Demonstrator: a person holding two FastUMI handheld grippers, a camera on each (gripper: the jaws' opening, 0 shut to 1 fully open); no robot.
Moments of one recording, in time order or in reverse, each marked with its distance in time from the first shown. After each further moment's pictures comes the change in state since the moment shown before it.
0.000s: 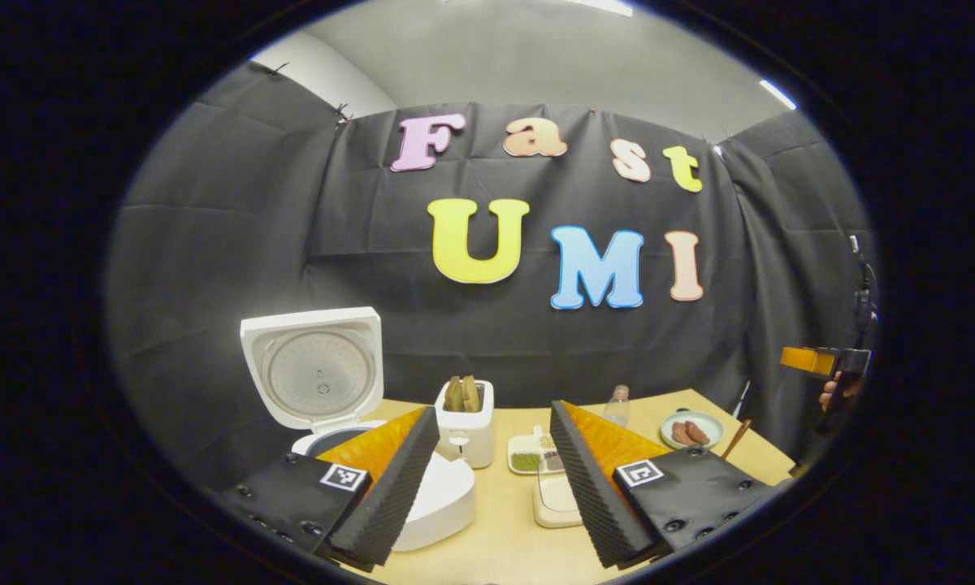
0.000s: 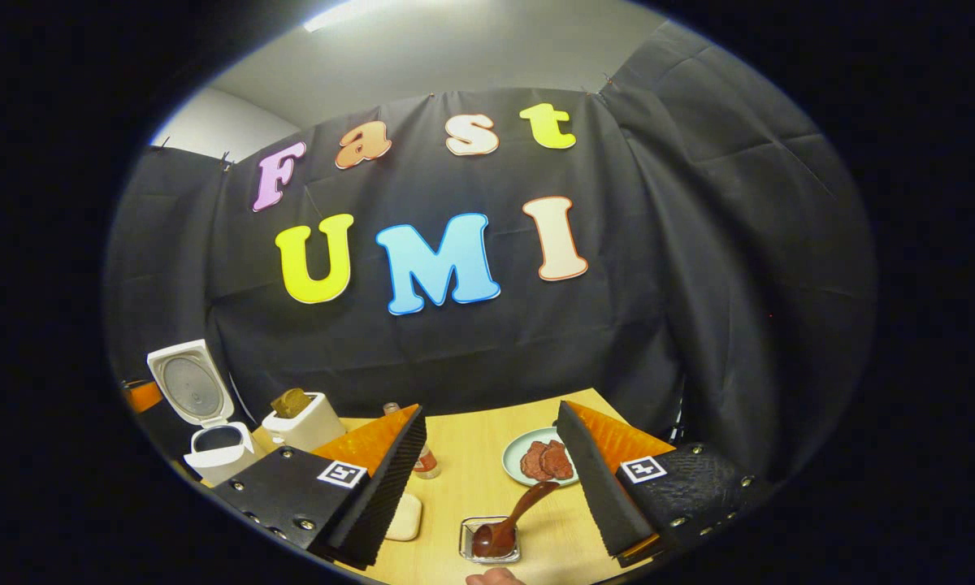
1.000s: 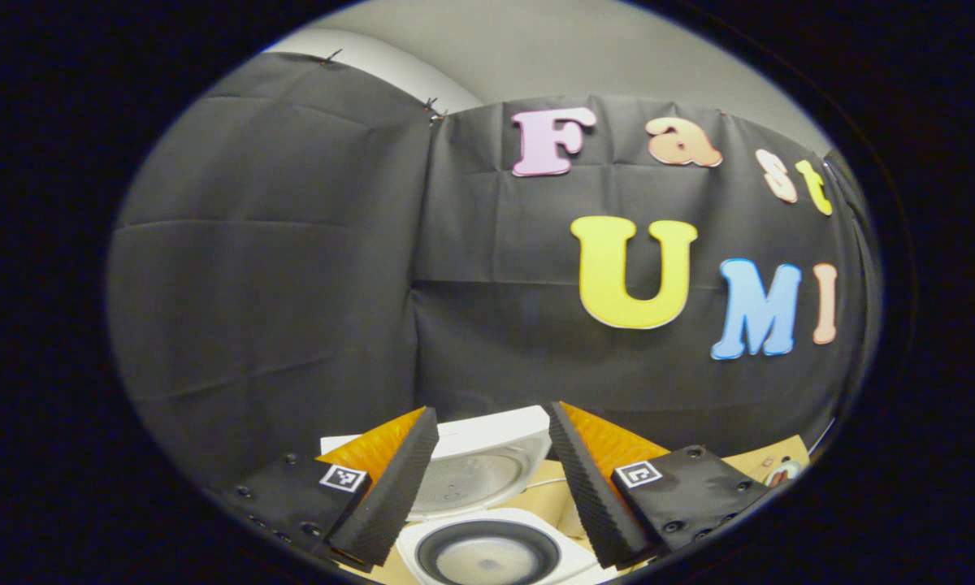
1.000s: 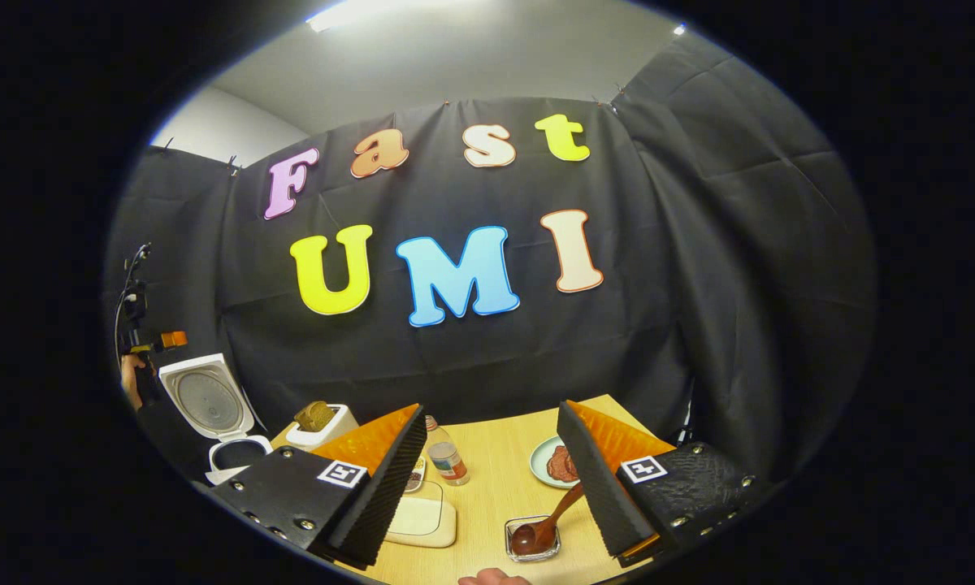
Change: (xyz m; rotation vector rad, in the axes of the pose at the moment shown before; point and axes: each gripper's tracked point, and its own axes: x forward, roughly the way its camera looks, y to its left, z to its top) left arm 0.168 0.259 0.096 -0.030 0.013 0.429; right arm -0.010 0.043 0.013 -0.005 -0.003 -0.021
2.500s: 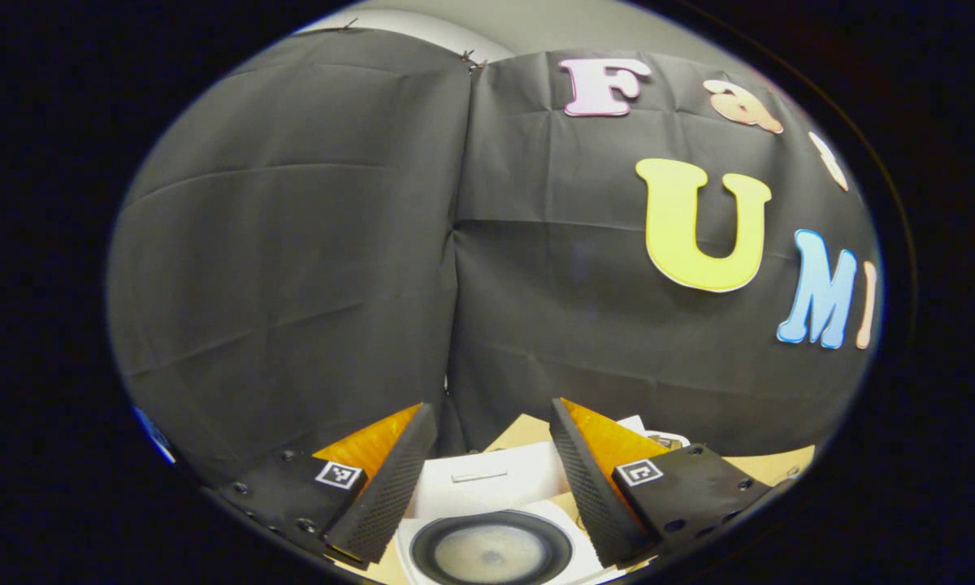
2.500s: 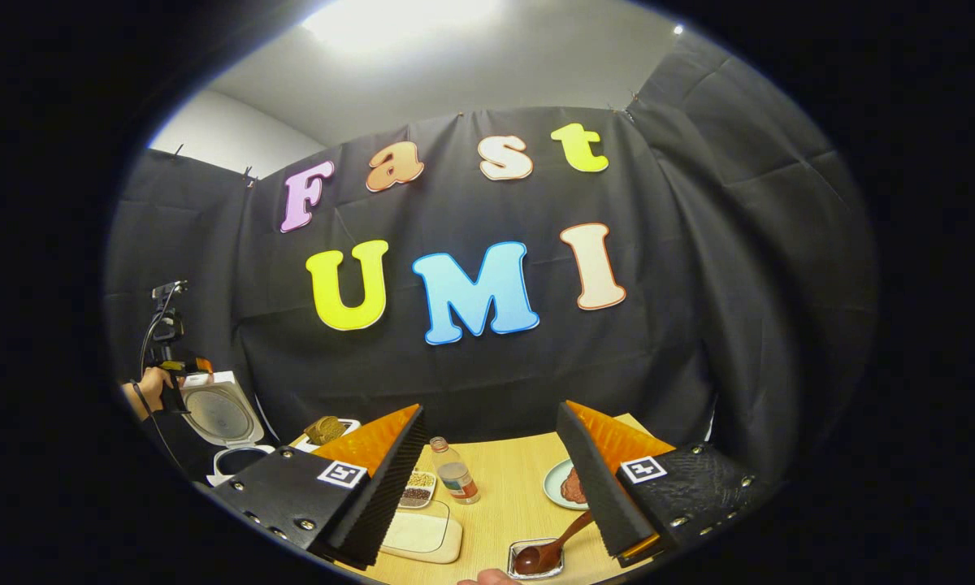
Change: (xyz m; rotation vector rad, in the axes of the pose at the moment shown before) left arm 0.052 -0.001 -0.057 -0.032 0.174 0.129; right arm 0.024 0.006 0.022 0.001 -0.066 0.102
